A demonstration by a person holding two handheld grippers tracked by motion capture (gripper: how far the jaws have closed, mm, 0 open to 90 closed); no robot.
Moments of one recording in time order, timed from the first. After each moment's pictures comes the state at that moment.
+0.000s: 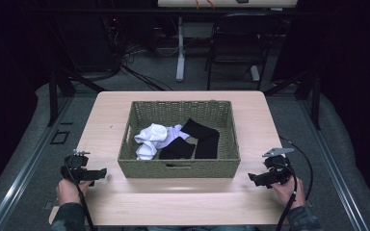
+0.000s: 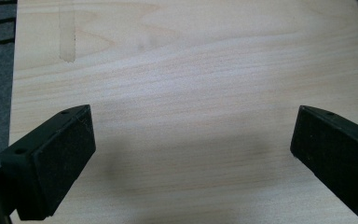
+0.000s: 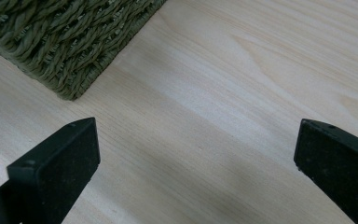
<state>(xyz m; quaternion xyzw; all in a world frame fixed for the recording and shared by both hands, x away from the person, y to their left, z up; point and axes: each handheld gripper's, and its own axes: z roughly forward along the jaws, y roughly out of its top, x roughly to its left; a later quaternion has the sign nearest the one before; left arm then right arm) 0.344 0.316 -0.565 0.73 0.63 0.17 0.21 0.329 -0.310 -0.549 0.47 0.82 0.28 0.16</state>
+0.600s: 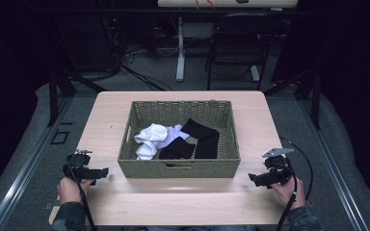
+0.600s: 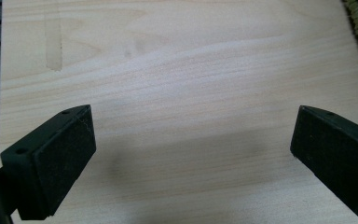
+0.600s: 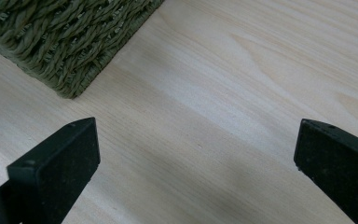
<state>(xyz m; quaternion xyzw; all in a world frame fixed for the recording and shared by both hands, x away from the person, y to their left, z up) 0.348 0.311 -0.562 0.74 0.62 0.16 0.21 0.328 -0.310 -0.548 0.47 0.82 0.27 0.16</state>
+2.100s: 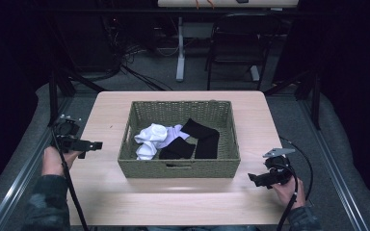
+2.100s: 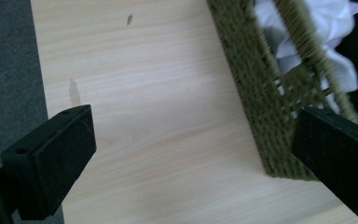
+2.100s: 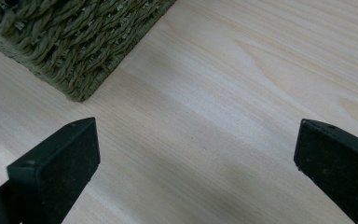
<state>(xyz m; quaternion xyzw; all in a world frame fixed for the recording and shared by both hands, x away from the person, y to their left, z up) 0.385 0.314 -0.445 0.76 0.58 0.12 0.27 0.326 -0.310 -0.545 0.47 0.82 0.28 0.16</state>
